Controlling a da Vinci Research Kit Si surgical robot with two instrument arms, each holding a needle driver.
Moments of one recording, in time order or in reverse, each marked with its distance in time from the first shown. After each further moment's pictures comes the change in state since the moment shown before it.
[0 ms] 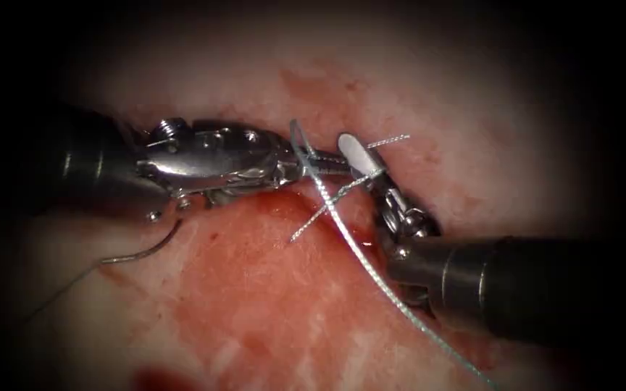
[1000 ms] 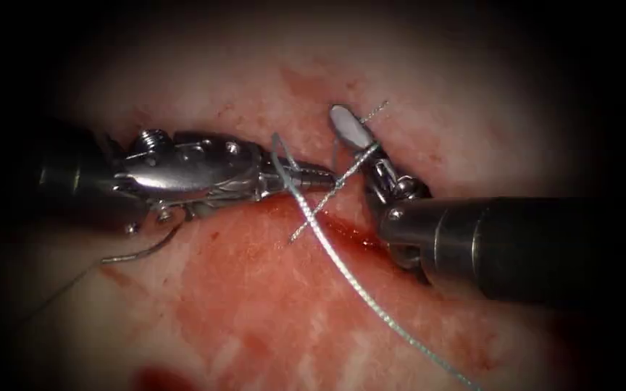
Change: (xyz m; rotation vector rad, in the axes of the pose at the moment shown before) right arm 0.001 -0.005 0.003 0.045 0.034 -0.086; left arm -0.001 0.001 -0.001 -0.017 -0.017 0.012
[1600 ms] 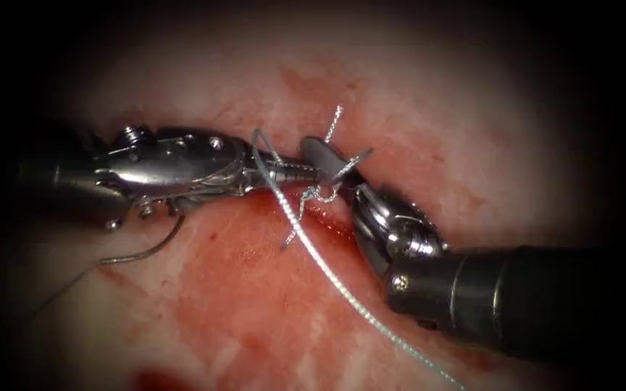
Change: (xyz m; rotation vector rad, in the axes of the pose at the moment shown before) right arm -0.001 -0.005 -0.004 0.073 -0.149 -0.365; left arm 0.000 -0.001 -0.002 0.025 0.001 -0.005
